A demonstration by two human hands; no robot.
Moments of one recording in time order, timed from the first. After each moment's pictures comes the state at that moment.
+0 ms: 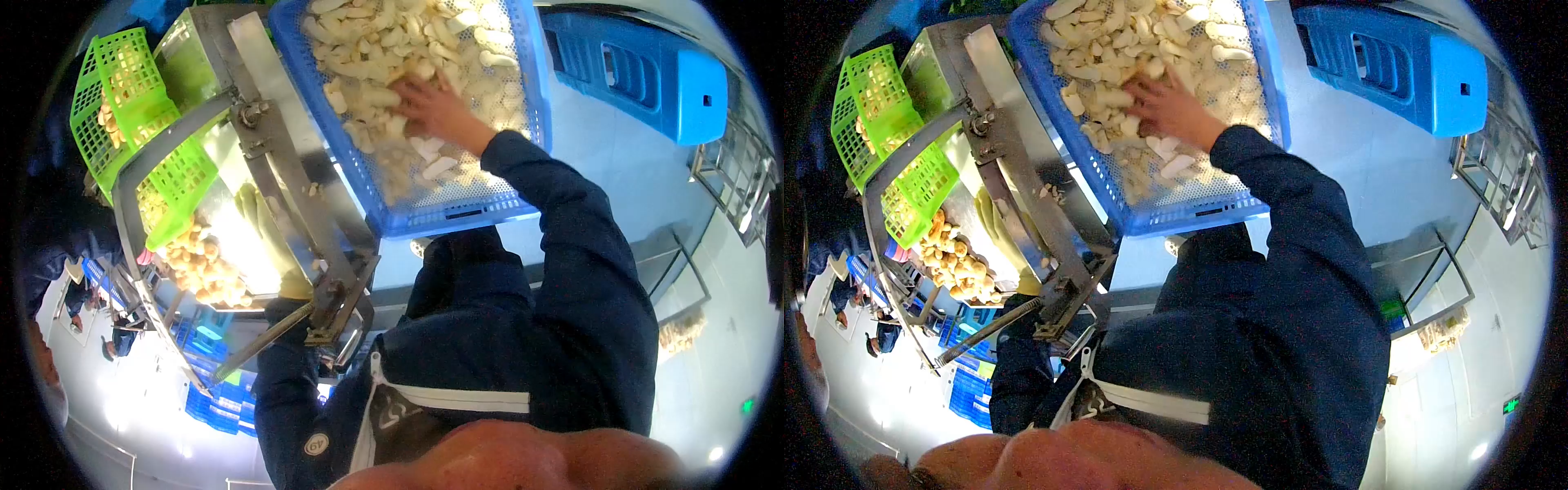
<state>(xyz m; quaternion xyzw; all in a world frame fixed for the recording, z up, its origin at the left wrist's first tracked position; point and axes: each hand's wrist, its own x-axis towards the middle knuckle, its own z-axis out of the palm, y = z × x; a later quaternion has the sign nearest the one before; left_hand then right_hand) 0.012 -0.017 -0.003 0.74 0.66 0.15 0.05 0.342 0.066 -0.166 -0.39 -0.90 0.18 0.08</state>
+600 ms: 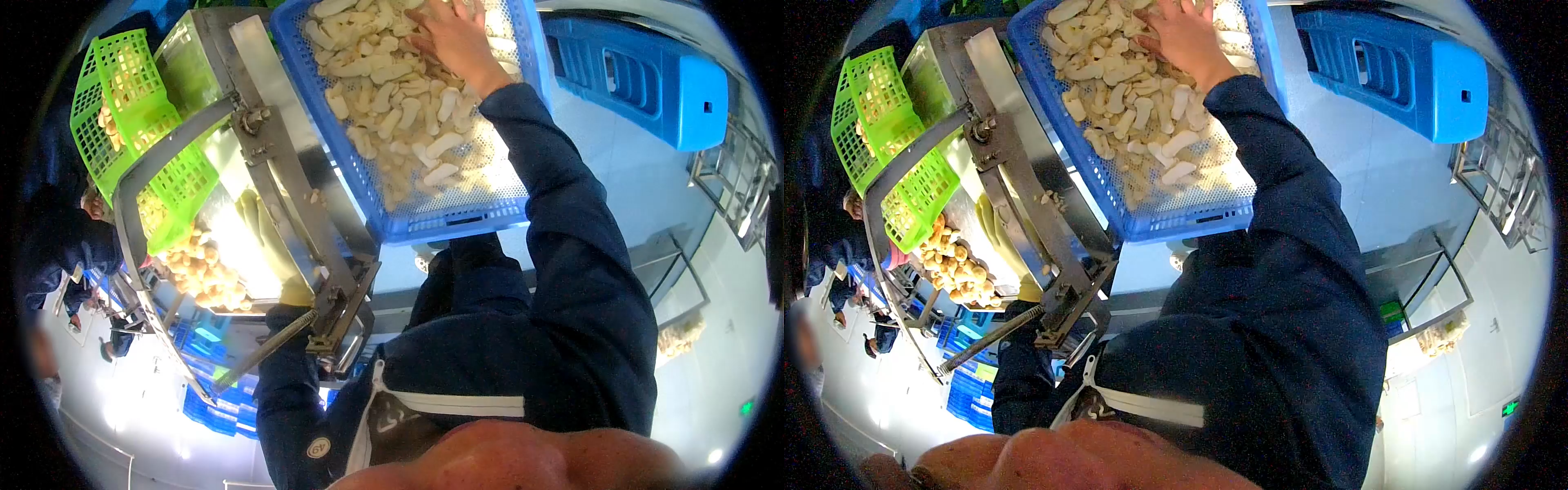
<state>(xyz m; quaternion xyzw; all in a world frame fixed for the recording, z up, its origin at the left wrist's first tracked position) 0.013 -0.015 0.001 0.74 0.65 0.15 0.04 0.365 0.180 -0.152 -0.59 -0.79 0.11 0.11</state>
